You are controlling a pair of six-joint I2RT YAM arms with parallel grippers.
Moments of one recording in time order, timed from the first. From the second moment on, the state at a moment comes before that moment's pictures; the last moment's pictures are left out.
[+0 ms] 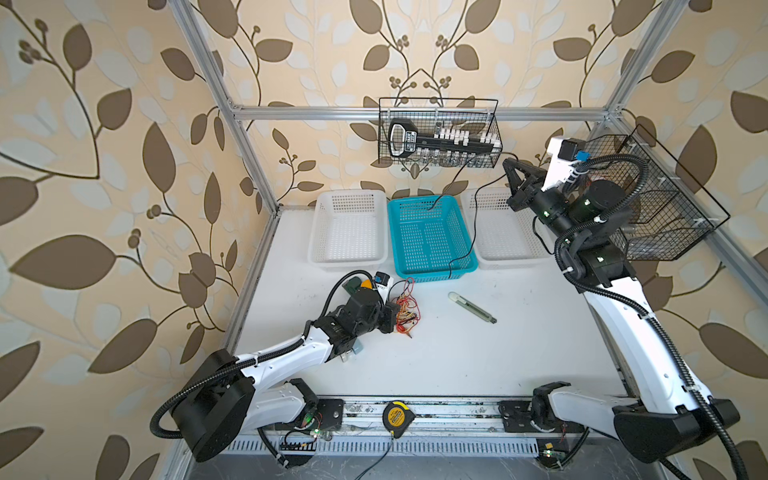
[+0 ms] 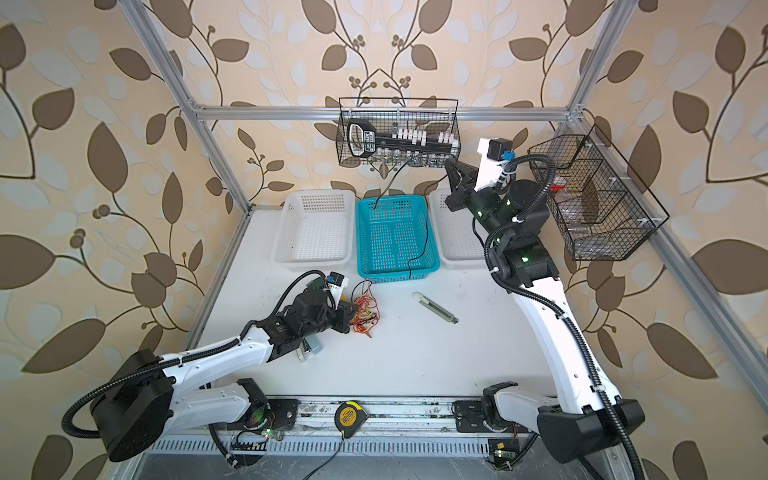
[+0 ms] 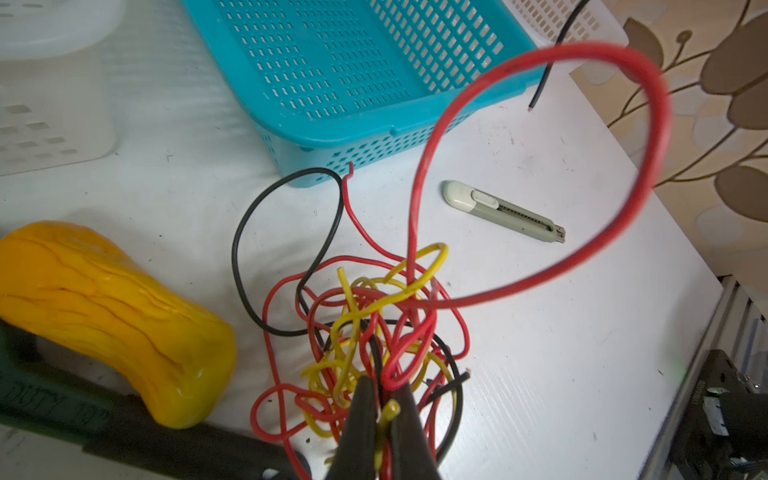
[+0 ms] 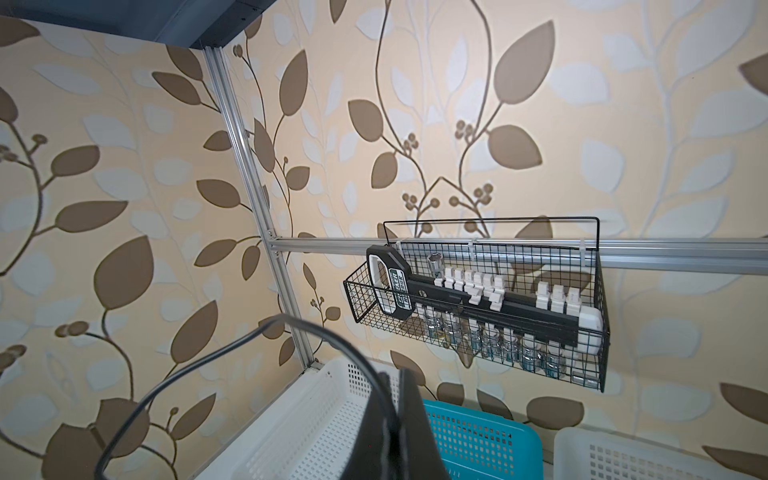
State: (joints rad) left arm -0.69 1.17 0.50 0.08 0.08 -0.43; right arm 0.22 1.25 1.45 0.02 -0.25 0.24
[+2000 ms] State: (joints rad) left arm -0.69 1.18 0.50 0.12 0.11 -0.45; right arm 0.25 1.54 1.33 0.21 -0.26 0.23
